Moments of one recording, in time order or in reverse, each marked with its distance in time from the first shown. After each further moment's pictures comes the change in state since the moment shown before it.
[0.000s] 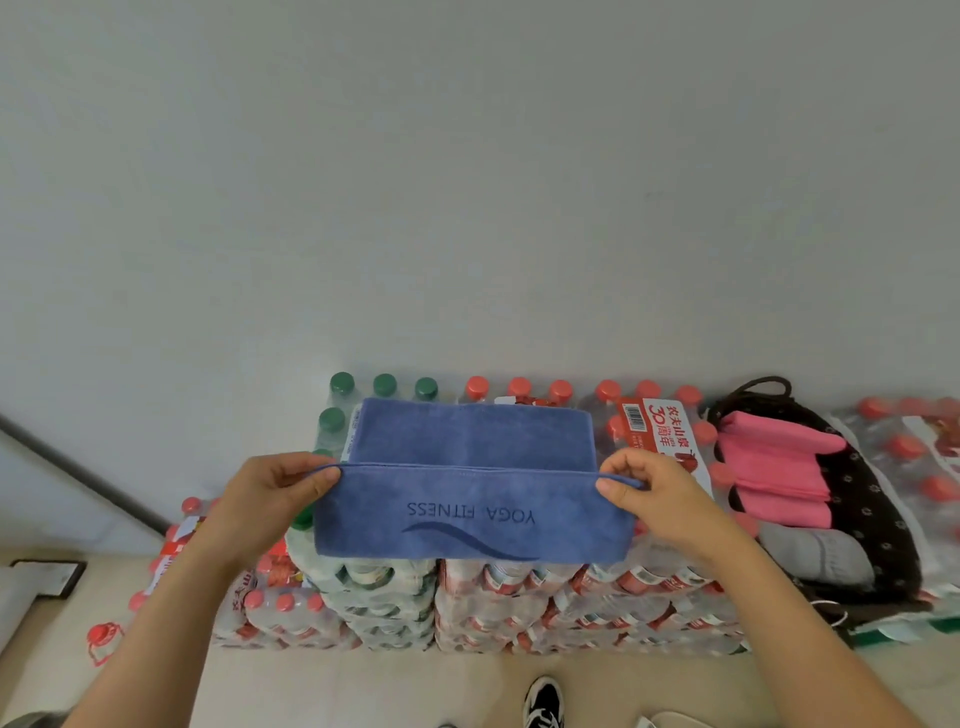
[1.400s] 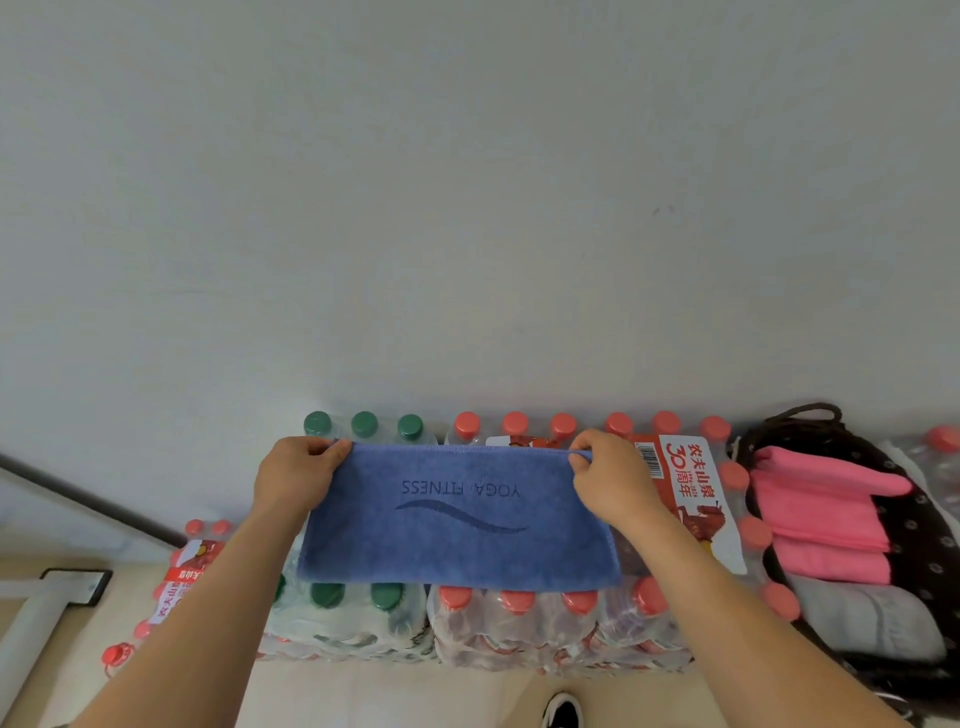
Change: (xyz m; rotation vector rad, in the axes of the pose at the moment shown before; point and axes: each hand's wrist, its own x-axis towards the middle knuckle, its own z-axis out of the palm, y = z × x) left_hand 0.129 0.001 0.050 0.376 0.219 -0.262; right_hand 0.119 0.003 0.017 -0.376 0.142 0.115
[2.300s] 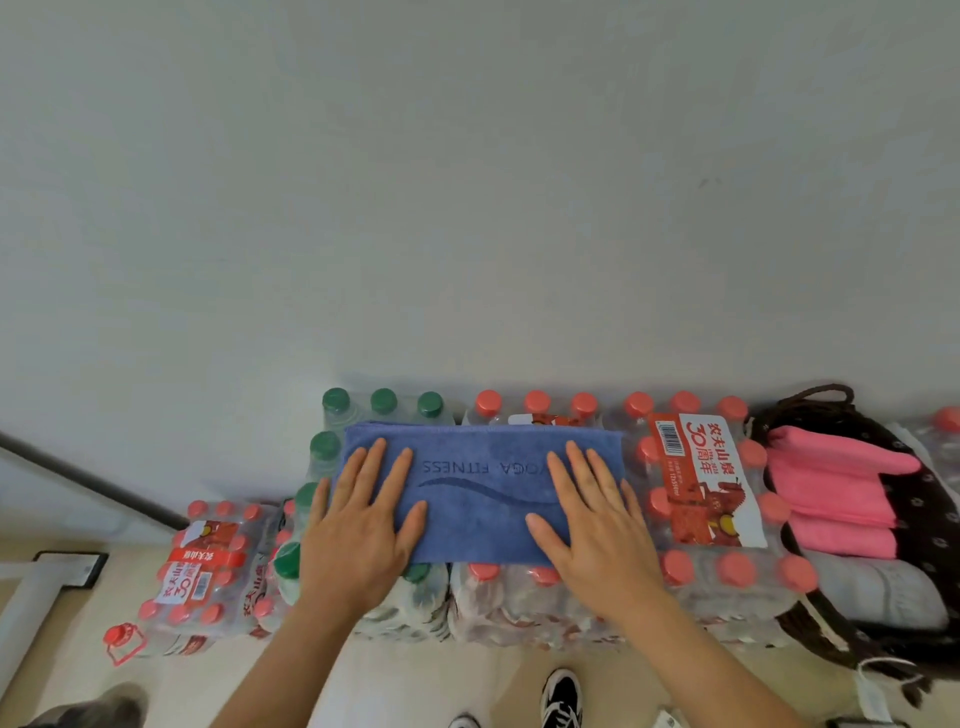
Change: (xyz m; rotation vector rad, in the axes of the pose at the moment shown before) left_hand -0.078 -0.052 0.041 0.592 0.026 0.544; right_hand -0.077 0.011 0.069 -0.423 0.017 -0.255
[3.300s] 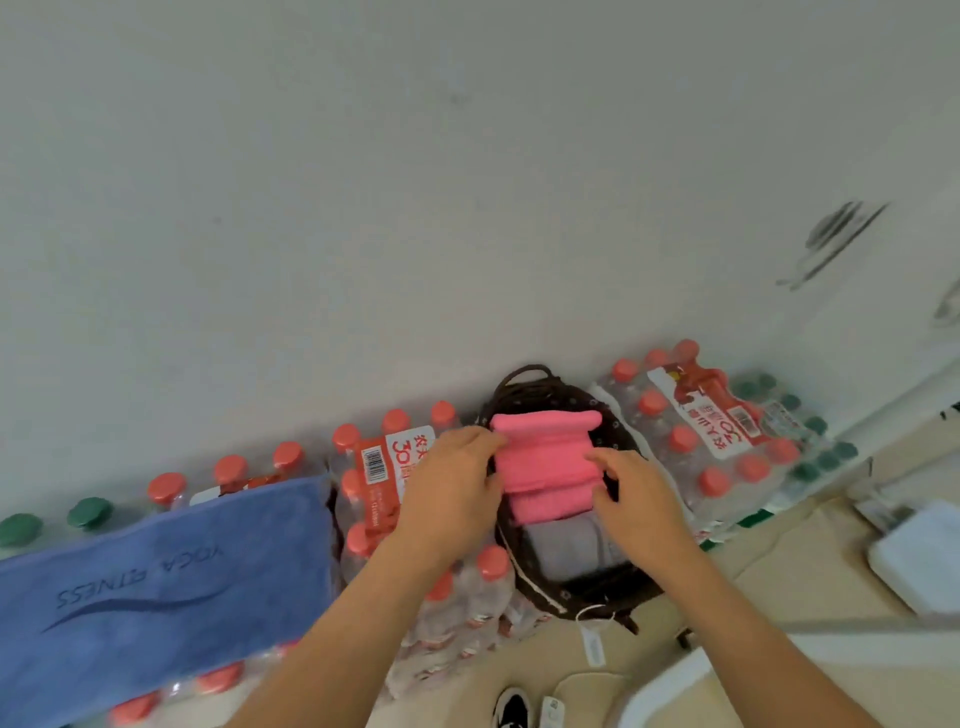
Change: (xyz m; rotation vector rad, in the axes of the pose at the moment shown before) left_hand 0.057 0.380 -0.009 -0.463 -0.048 0.598; right_hand -0.095 0.288 -0.096 0.364 0.252 0.481
